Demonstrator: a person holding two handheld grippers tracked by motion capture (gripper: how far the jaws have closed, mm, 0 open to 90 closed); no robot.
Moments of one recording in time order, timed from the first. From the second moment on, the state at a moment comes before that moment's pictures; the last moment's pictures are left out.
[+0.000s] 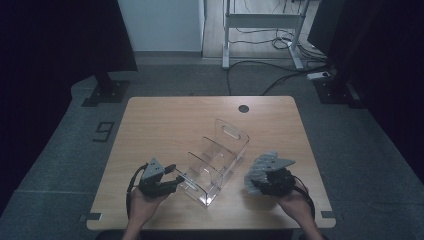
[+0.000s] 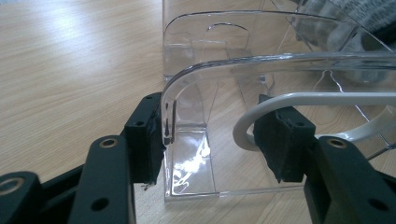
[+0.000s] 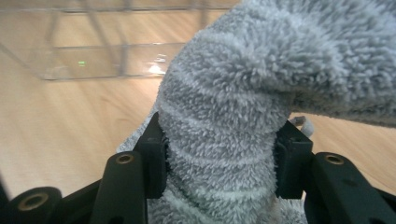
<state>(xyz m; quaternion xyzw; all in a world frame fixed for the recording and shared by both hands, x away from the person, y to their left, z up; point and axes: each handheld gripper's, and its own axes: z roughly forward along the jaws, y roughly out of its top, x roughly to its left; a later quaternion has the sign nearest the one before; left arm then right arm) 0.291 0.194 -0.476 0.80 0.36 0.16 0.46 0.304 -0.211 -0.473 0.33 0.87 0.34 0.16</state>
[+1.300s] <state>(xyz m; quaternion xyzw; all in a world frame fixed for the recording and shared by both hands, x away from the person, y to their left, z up) 0.274 0.199 -0.464 0.80 0.37 0.17 0.45 0.330 -0.255 -0.481 0.39 0.84 0.35 0.17</state>
